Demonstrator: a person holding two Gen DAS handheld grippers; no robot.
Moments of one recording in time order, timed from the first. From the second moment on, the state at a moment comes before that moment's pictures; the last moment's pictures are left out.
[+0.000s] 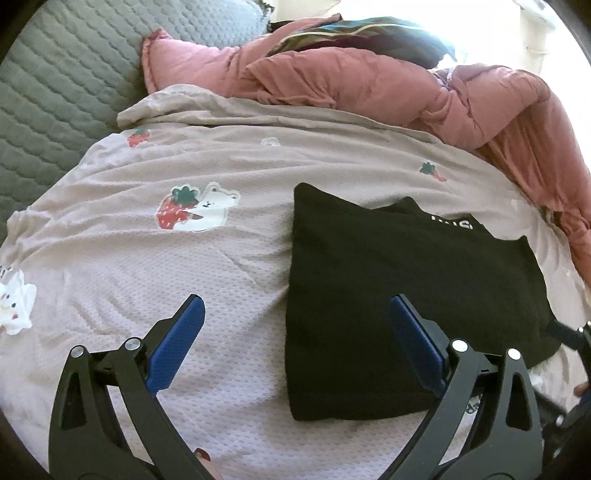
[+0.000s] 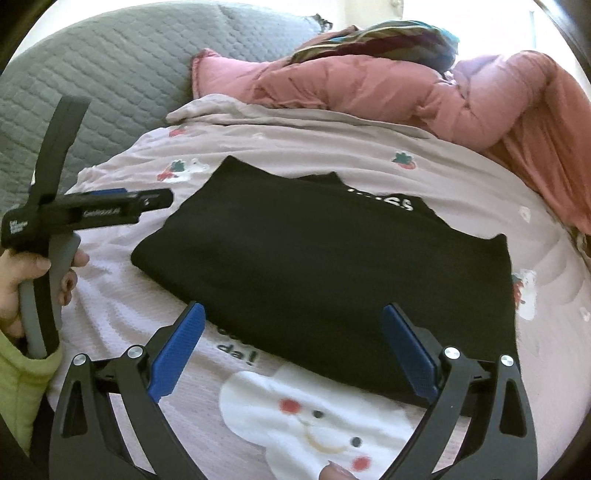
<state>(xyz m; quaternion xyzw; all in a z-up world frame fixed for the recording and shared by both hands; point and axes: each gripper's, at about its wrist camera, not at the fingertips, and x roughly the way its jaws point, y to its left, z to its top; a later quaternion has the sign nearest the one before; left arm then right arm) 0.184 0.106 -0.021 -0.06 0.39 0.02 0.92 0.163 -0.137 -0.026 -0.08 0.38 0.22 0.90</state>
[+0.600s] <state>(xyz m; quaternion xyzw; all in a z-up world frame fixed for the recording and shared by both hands) 0.189 0.131 -0.021 -0.09 0.38 0.04 0.92 0.159 -0.070 -0.038 -0.16 0.36 0.26 0.88</state>
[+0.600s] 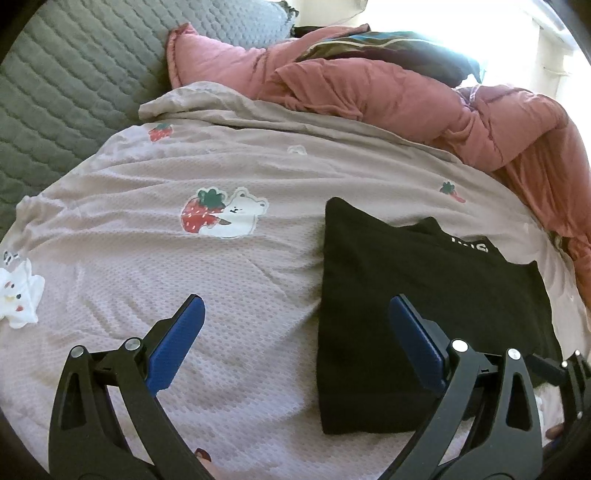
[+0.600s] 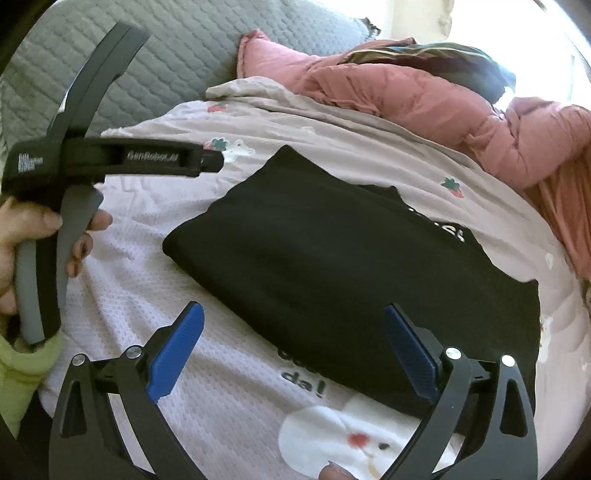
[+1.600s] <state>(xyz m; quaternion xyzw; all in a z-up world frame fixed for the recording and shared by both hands) 0.230 0.169 -0.045 -0.14 0.41 0.07 0.90 0.199 0.001 -0.085 -0.30 0.34 0.24 0.86</state>
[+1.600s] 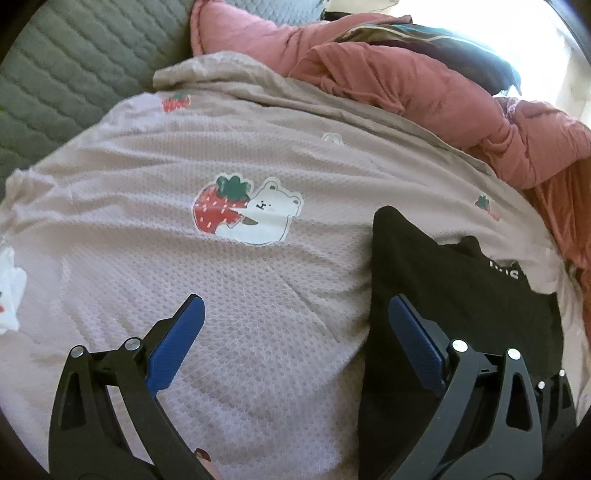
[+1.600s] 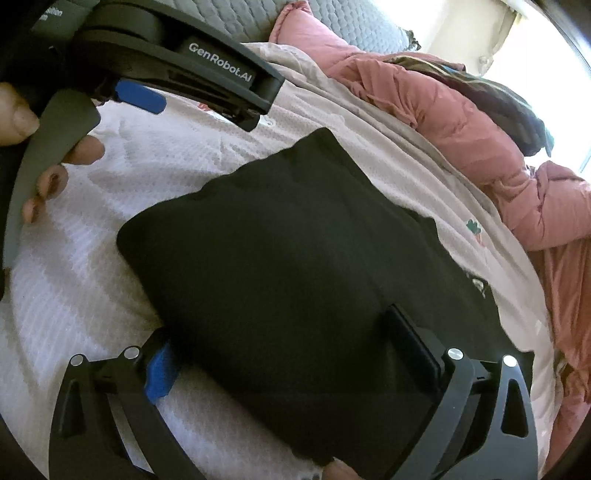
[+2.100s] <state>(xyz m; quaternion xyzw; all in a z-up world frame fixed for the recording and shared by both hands) 0.234 0.171 -0.048 -0.24 0.41 -0.02 0.88 0.187 -0.008 -0.062 -0.27 0.27 0.25 0.89</state>
